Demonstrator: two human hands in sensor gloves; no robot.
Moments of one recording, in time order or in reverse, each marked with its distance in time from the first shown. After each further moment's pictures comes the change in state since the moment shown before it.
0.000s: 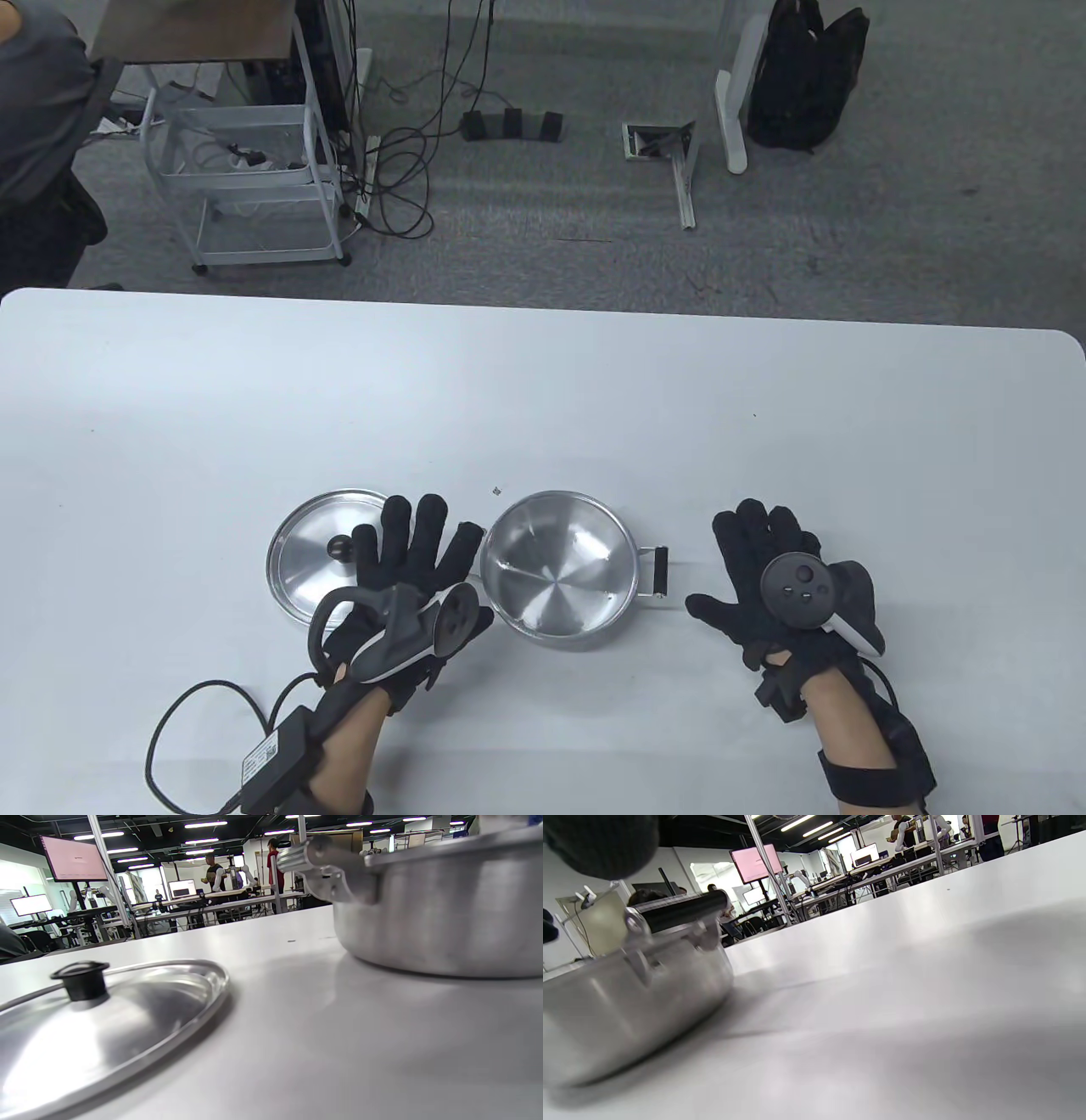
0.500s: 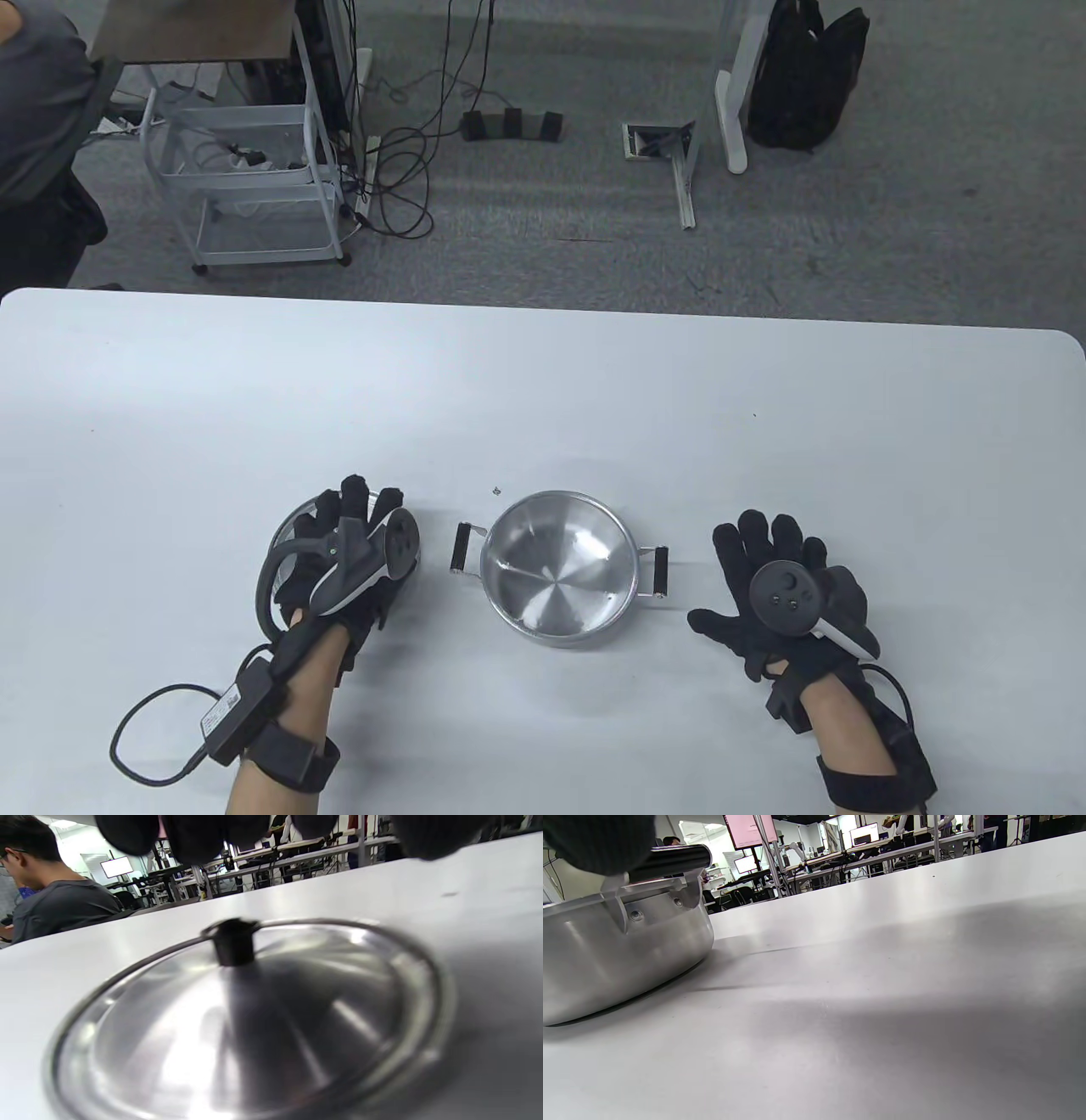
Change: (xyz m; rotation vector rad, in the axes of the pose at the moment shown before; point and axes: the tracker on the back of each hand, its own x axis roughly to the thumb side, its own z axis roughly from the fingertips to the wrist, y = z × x) left_hand -0.071 -0.020 -0.047 -0.168 0.256 -0.070; right_hand 0.005 0.004 0.004 0.059 0.016 0.088
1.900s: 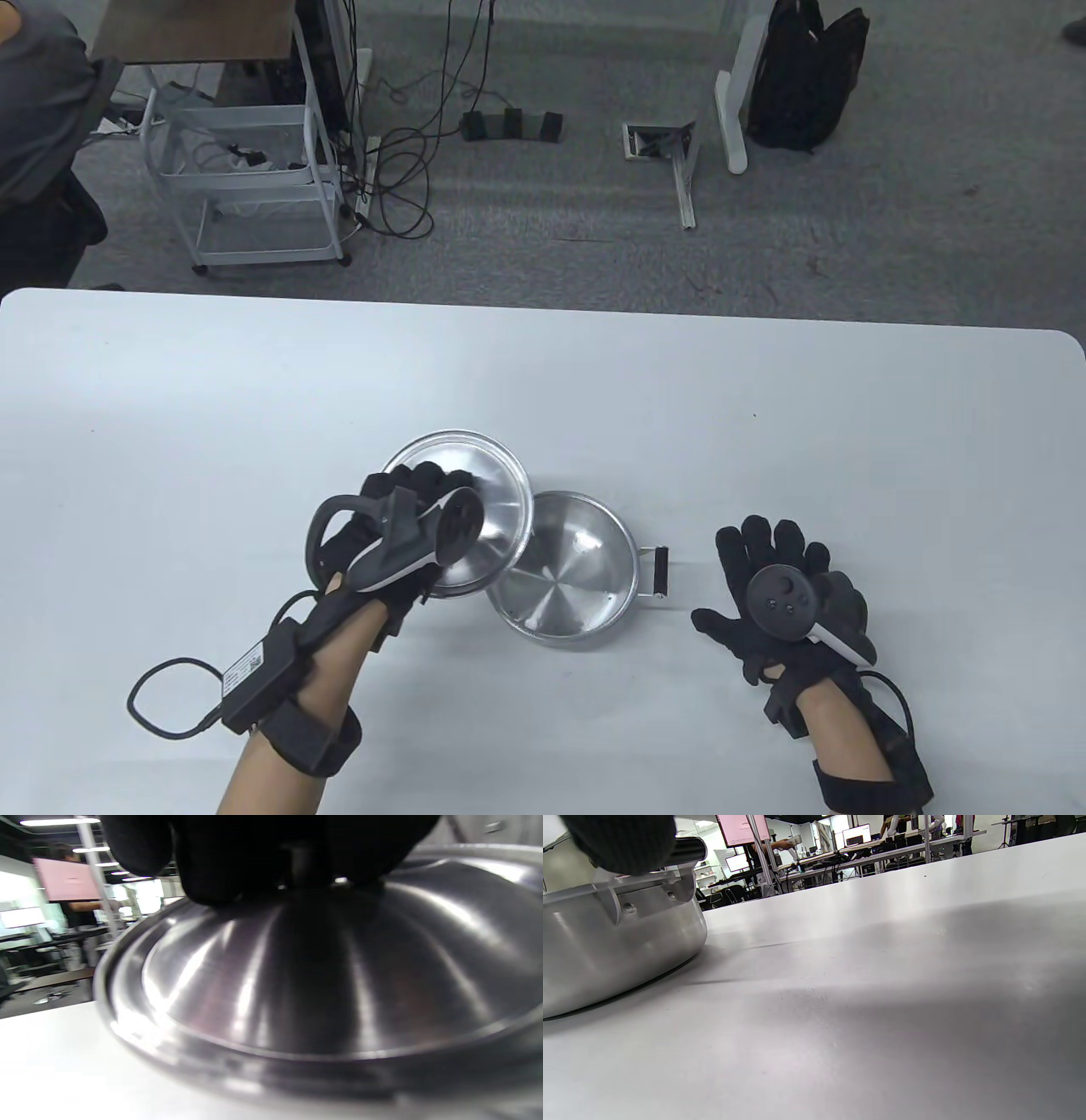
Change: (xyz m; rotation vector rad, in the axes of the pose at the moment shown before) left_hand 0.068 0.107 0.035 0.218 -0.334 0.089; right_hand 0.002 0.003 0.001 0.002 0.033 0.016
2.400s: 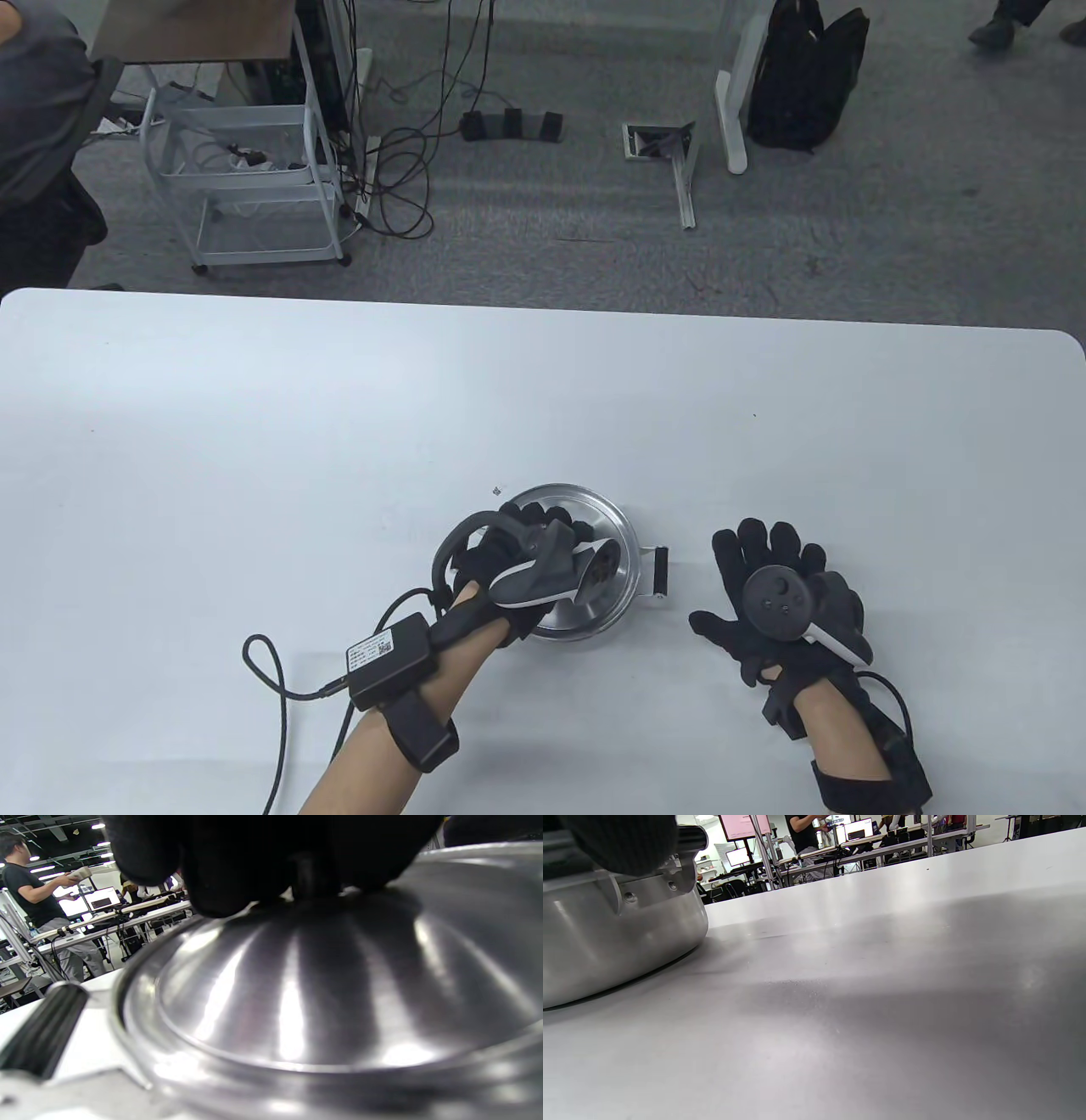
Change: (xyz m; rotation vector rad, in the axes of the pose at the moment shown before) left_hand 0.102 -0.040 -0.027 -0.087 -0.198 -0.154; right_hand 0.002 0.003 0.000 0.022 -0.003 0.005
